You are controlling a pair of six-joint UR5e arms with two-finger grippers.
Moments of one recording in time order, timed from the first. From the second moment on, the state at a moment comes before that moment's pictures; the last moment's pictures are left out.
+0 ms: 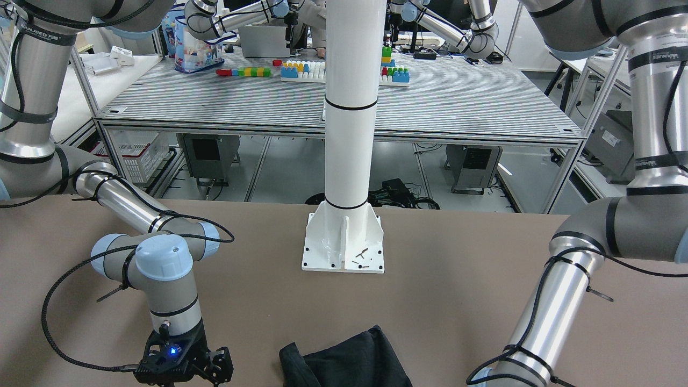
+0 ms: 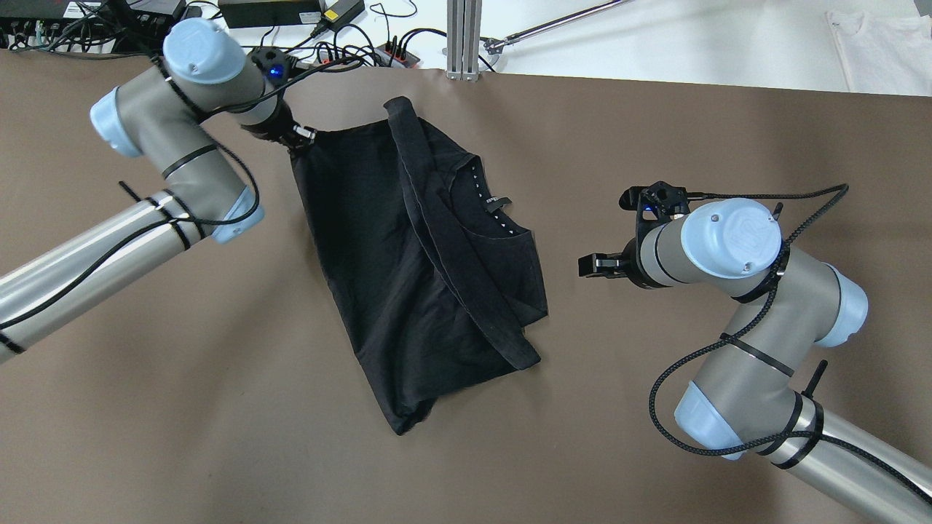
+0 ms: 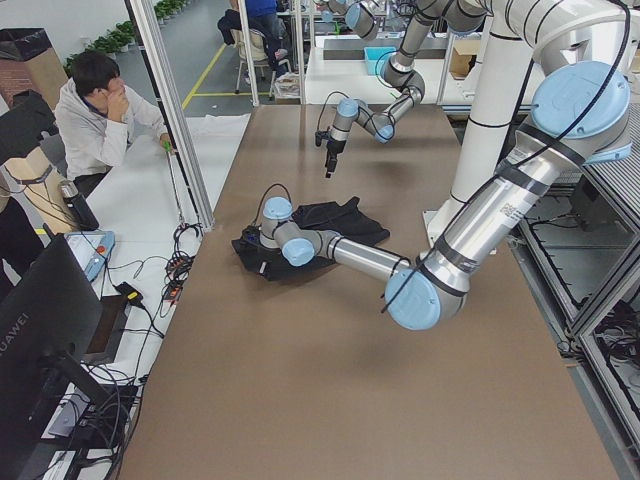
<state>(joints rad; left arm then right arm) -0.96 -2.53 -0.85 -2.11 -1.93 -0.72 0.73 -1.20 1.80 -1.29 1.80 1.06</state>
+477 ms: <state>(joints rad) -0.99 -2.63 -0.71 -2.20 -1.92 -0.65 0.73 -1.19 1.80 -1.29 1.80 1.07</state>
